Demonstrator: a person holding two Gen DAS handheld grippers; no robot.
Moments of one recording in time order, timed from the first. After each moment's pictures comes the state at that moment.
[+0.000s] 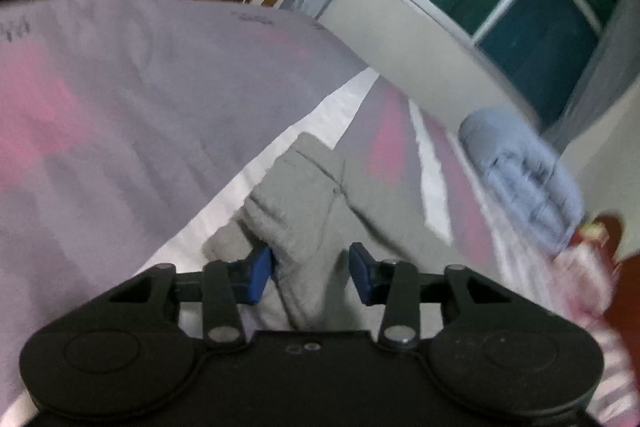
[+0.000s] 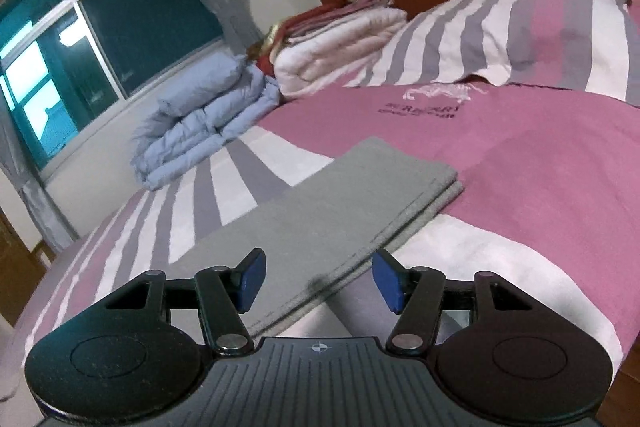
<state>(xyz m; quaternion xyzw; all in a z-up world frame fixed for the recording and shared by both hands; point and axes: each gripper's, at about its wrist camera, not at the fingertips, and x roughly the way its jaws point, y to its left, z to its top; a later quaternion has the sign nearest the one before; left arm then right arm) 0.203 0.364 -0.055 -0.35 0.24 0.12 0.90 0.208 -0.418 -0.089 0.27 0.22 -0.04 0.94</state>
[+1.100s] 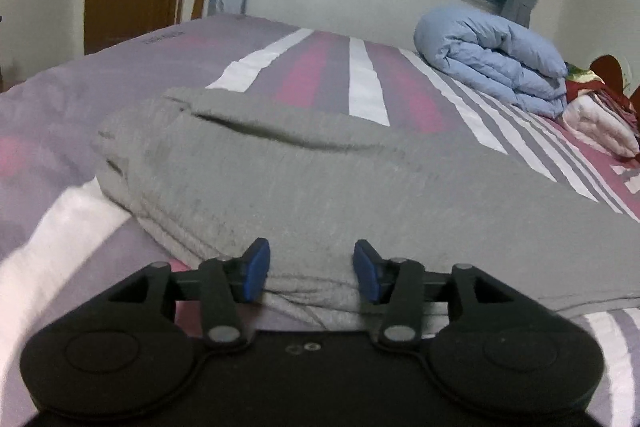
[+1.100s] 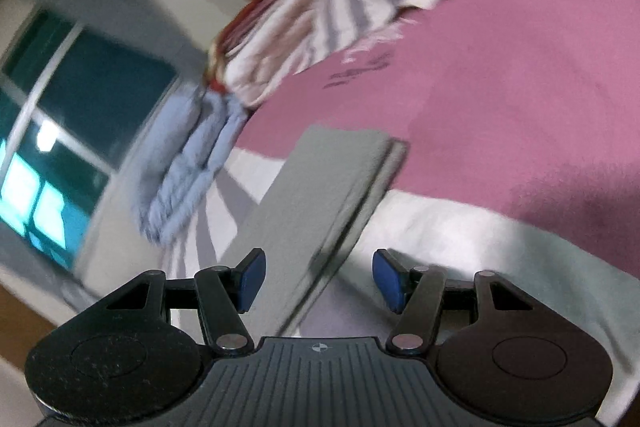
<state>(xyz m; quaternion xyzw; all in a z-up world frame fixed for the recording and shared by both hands) 0.197 0.222 -0.064 -0.12 0.29 0.11 0.94 0.221 -0.504 -0.133 0.51 0.21 -0.04 0.83</state>
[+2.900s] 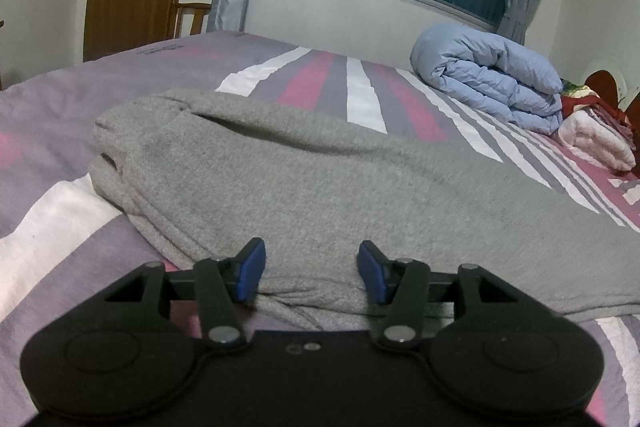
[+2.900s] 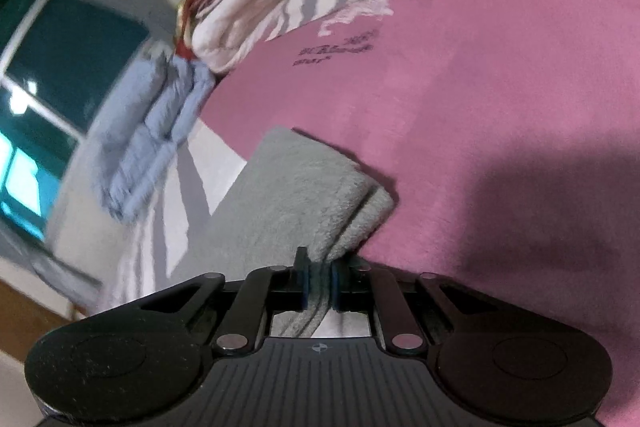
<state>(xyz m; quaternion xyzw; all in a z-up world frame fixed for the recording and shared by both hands) 0.188 0.216 -0.074 -0.12 0.26 0.10 0.95 0.281 -0.525 -0.131 0.42 0.29 -0.05 0.85</state>
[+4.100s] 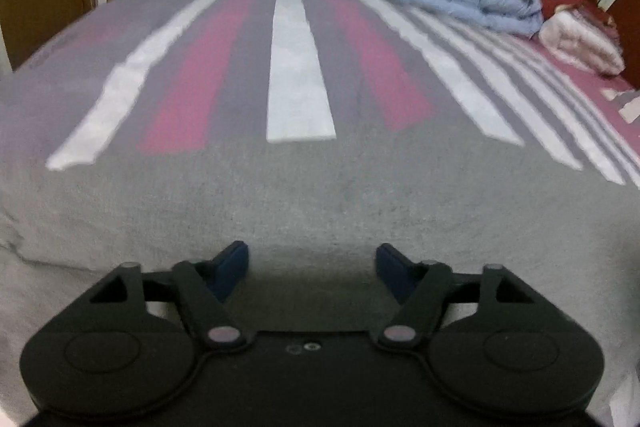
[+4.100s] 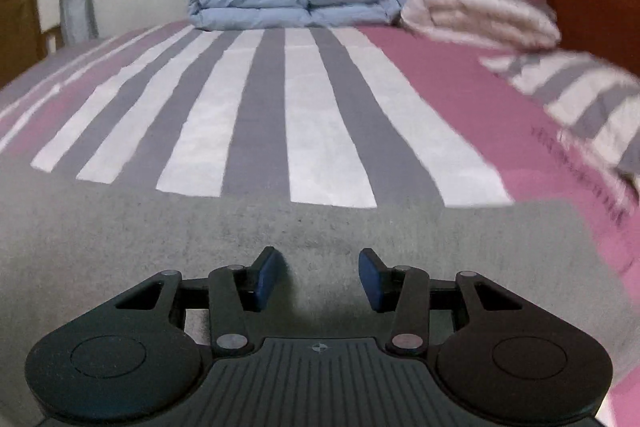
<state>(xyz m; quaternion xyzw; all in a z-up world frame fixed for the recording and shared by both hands) 0.354 0.206 -0.042 -0.03 0.39 0.02 0.92 0.364 -0.295 -0.090 -0.02 0.32 0.06 0.94</state>
